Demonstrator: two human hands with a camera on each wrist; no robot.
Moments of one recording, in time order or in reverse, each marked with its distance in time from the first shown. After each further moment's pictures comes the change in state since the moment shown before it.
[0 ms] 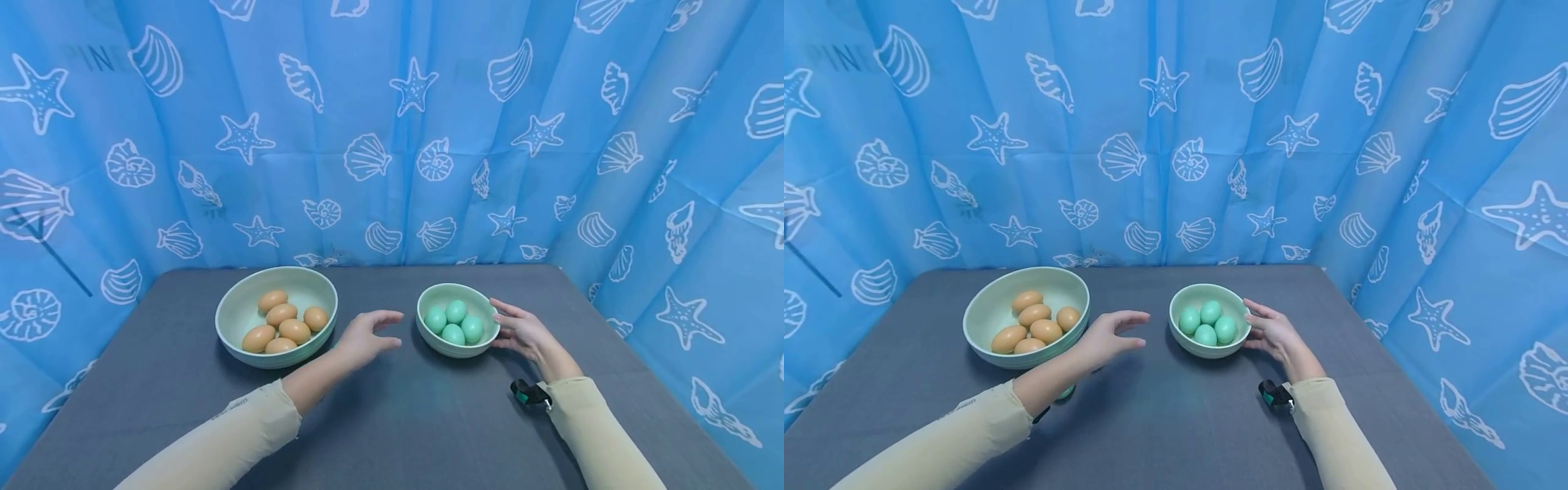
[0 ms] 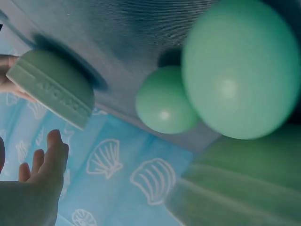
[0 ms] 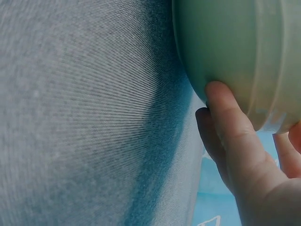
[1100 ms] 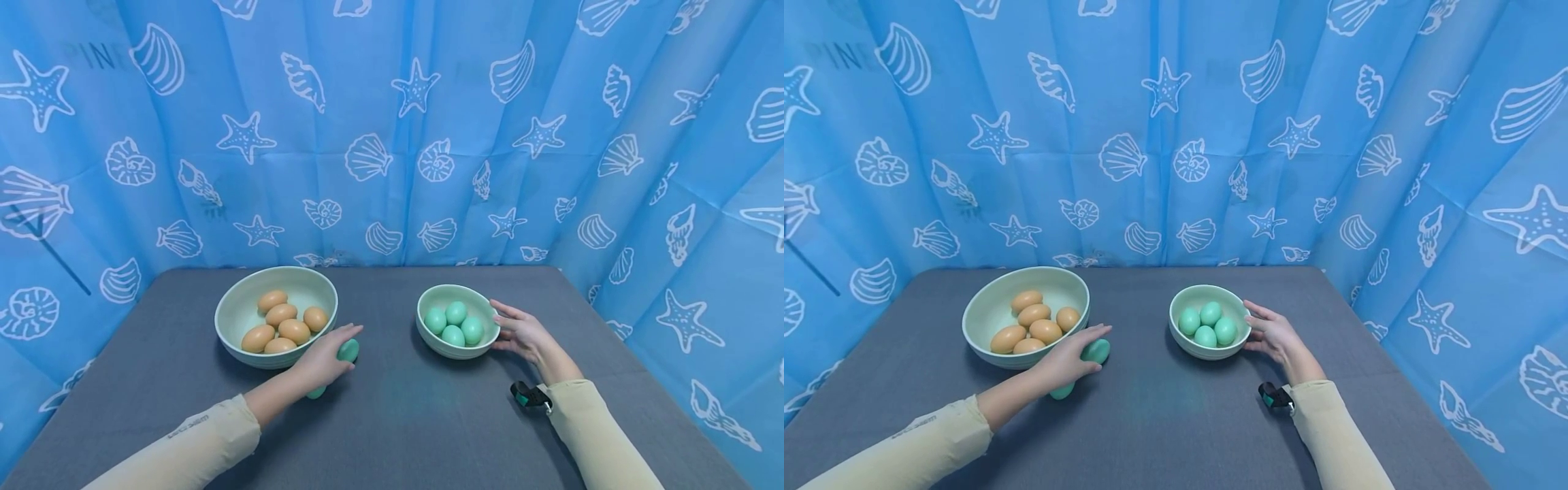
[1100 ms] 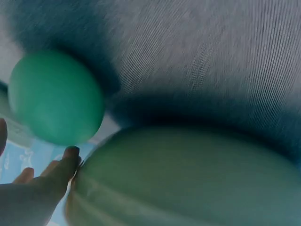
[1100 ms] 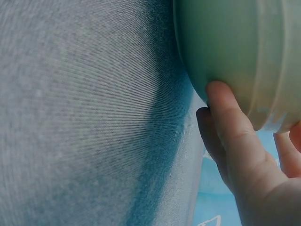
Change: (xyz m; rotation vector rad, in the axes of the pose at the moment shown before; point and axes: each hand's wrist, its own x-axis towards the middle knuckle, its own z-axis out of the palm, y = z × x) left_hand -0.028 -0.048 -0.034 0.400 0.003 0.036; right_hand 0.001 0.001 0.000 0.017 -0.014 -0.006
